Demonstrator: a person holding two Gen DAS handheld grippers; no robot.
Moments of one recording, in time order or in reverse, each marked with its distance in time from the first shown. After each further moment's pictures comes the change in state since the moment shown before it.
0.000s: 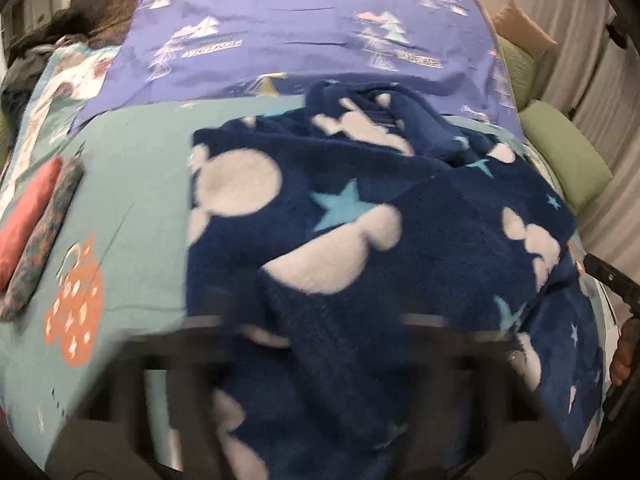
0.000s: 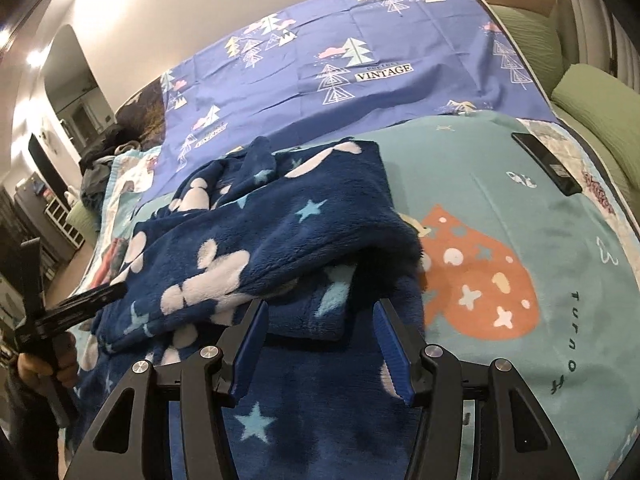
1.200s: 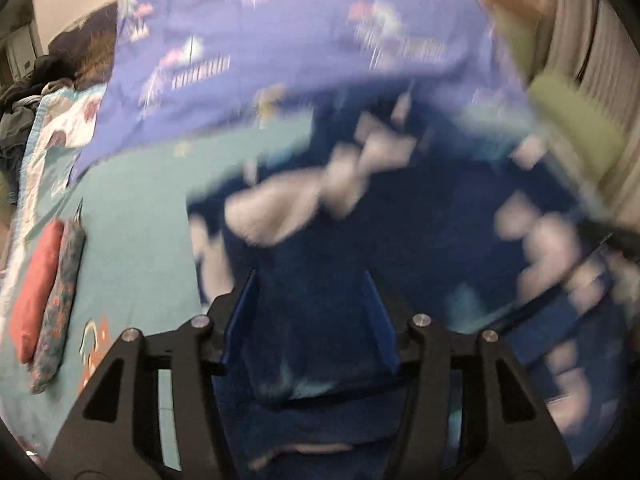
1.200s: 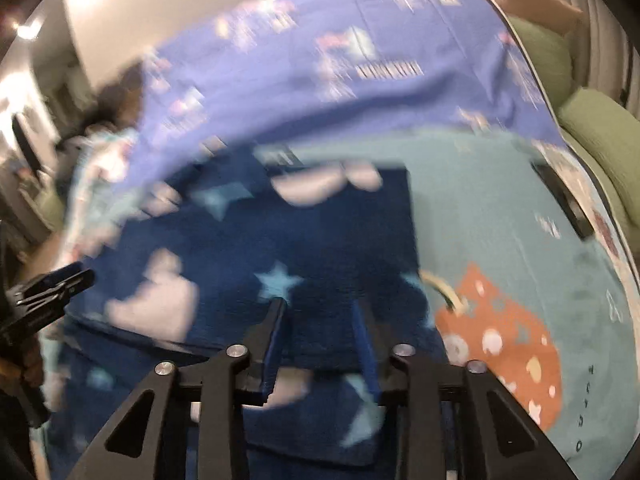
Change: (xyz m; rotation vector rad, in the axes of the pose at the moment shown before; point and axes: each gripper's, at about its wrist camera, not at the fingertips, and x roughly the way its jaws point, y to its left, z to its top) left arm 0.051 0.012 0.037 0.142 0.024 0.150; right arm 0.085 0.014 0.040 -0.030 0.093 -0.130
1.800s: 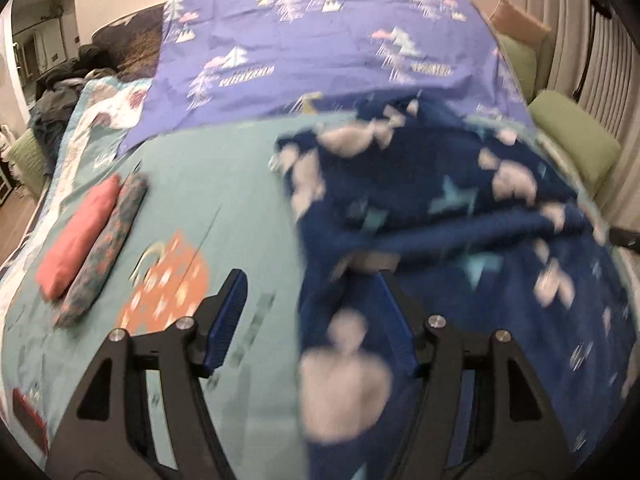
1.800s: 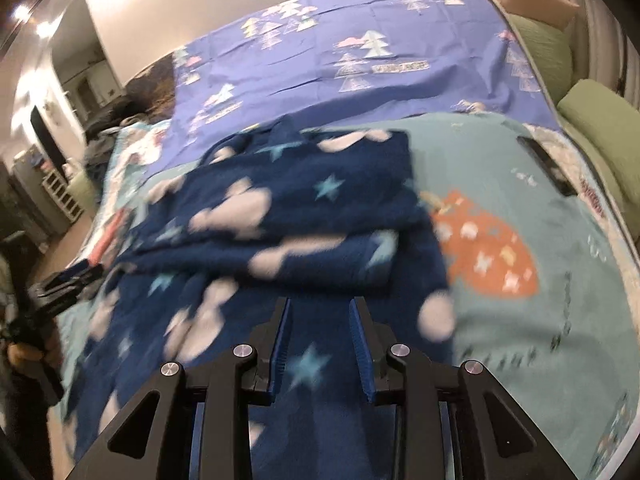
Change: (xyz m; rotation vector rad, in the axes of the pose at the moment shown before) left arm -0.097 0.046 -0.097 -0.070 -0.086 0.020; right arm -0.116 0.027 -0.089 -0.051 -0.028 0.156
